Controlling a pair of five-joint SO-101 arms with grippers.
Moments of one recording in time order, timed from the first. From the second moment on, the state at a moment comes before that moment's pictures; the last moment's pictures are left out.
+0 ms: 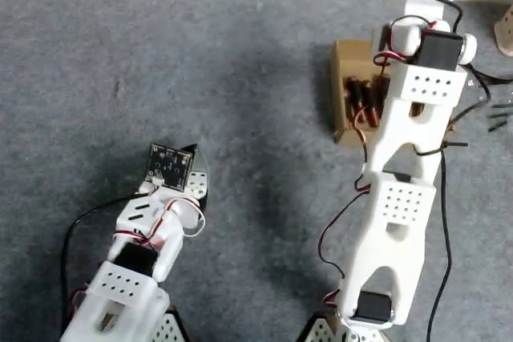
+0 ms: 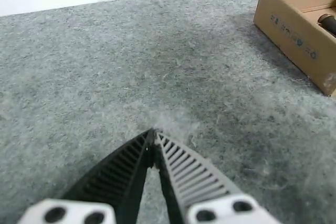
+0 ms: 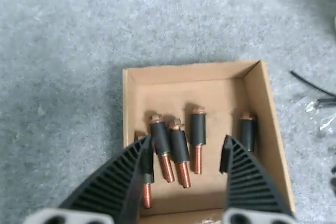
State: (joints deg) left arm 11.5 -69.0 94.1 6.8 3.4; right arm 2.8 46.5 -94.6 100.0 6.4
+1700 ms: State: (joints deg) left arm 11.5 -69.0 94.1 6.8 3.0; right arm -5.2 -102.3 95.7 52.4 10.6
